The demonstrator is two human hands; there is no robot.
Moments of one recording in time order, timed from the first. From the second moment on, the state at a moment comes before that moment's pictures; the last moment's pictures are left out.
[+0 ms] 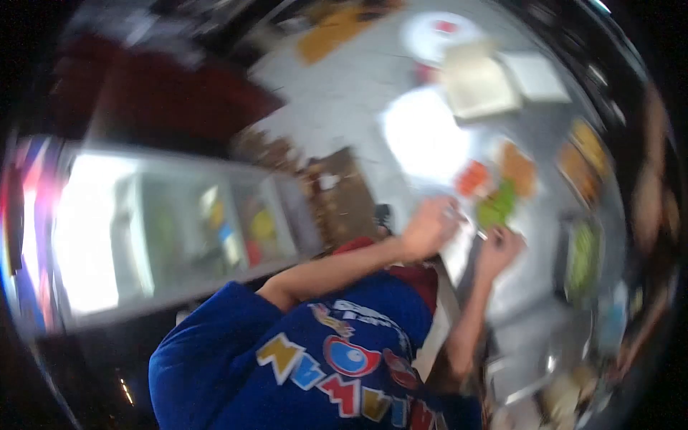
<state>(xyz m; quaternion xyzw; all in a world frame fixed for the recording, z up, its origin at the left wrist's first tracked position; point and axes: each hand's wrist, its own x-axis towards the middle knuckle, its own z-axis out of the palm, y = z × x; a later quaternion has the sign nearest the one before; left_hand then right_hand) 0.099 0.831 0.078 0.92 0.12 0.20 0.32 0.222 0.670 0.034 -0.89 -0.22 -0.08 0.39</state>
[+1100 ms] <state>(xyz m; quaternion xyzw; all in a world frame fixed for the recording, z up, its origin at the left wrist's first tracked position) -0.489 0.862 0.150 0.49 0.60 0.62 0.11 -0.377 0.995 0.326 -0.15 -0.71 0.39 0.57</state>
